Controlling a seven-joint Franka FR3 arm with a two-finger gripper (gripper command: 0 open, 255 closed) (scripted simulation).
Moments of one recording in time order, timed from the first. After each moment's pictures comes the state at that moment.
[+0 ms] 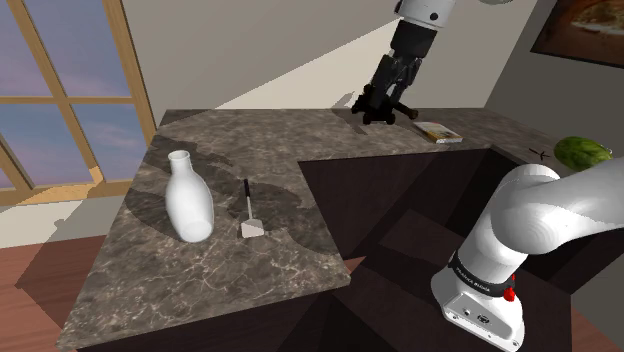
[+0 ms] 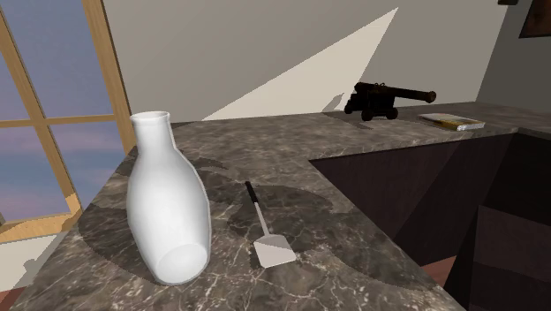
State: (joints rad) arm 0.02 -0.81 0.07 -2.37 0.10 1.70 0.09
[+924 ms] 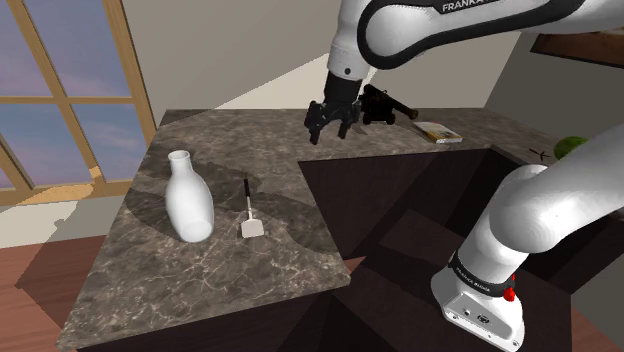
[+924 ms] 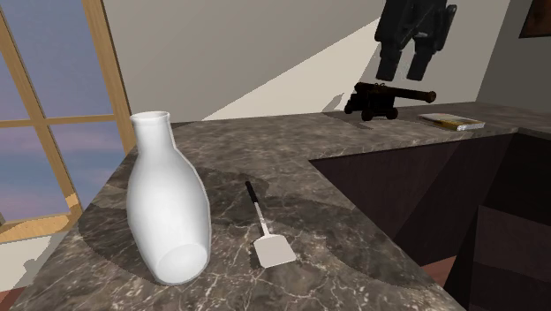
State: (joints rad) arm -0.01 -0.48 0.28 -2.38 0.14 2.04 0.38
